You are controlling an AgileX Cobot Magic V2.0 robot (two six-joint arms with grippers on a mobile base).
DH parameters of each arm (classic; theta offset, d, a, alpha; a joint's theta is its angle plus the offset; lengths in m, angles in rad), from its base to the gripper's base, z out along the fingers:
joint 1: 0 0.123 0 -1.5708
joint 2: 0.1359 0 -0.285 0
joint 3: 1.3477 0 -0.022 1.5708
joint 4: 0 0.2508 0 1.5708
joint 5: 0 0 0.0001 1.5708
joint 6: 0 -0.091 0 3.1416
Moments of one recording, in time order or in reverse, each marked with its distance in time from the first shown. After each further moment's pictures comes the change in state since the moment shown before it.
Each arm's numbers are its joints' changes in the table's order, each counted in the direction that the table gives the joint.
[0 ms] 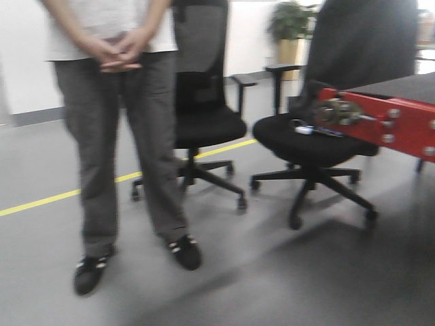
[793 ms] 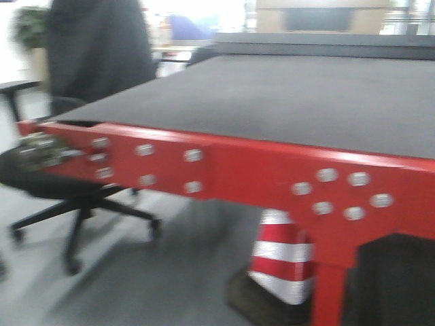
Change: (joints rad) left arm -0.008 0.000 0.000 0.120 0.012 0.000; right arm 0.006 0.005 0.002 0.010 0.022 -0.004
